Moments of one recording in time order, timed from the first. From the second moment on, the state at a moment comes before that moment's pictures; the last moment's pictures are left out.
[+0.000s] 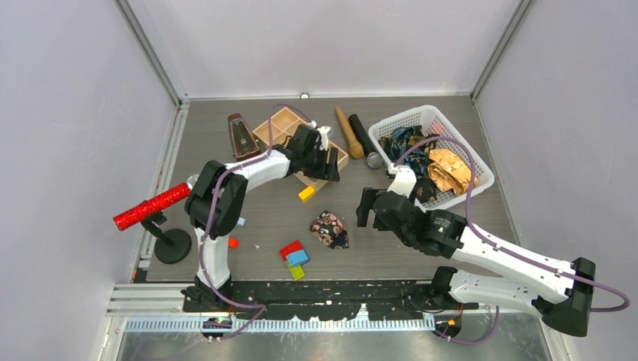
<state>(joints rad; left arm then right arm) -0.58 1.97 1.35 -0.20 0.29 -0.34 1.03 0.91 0.83 -0.68 0.57 0.78</state>
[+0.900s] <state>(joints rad) -0.58 1.38 0.74 -0.12 0.41 -0.45 1.03 0.92 0.36 -0.23 0.37 1.42</state>
